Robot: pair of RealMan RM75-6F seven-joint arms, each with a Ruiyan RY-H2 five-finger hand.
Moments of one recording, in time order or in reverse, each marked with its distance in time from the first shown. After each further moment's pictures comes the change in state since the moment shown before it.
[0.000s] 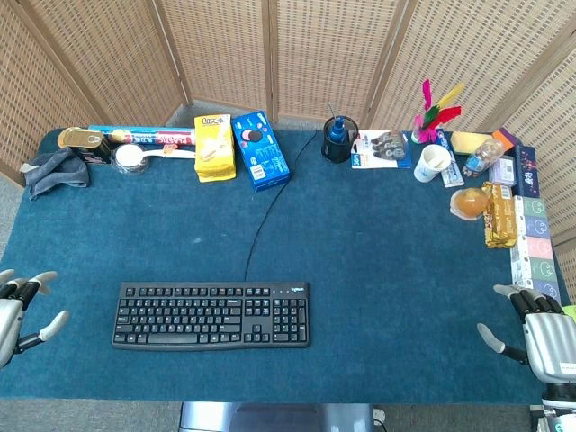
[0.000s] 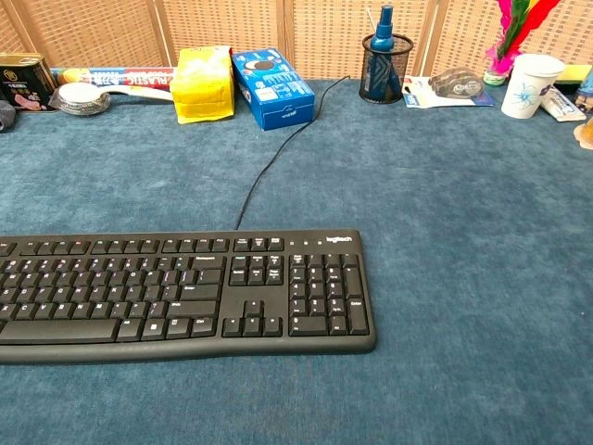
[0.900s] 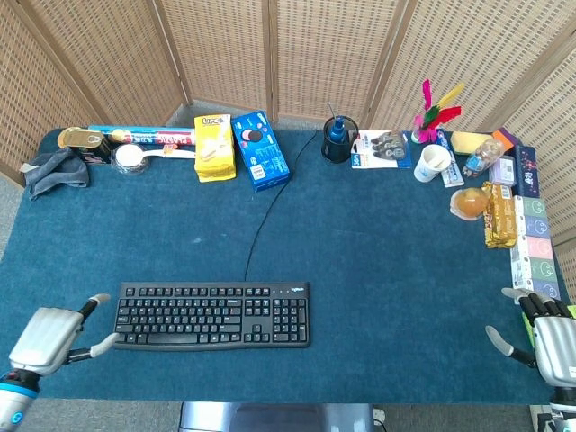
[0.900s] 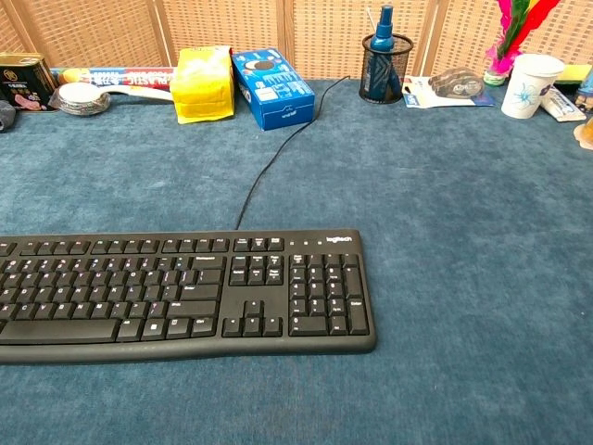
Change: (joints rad) left arm -0.086 -0.034 0.062 -0.071 0.021 -0.220 0.208; right arm -0.014 -0.003 -0.002 0.041 0.008 0.005 0.044
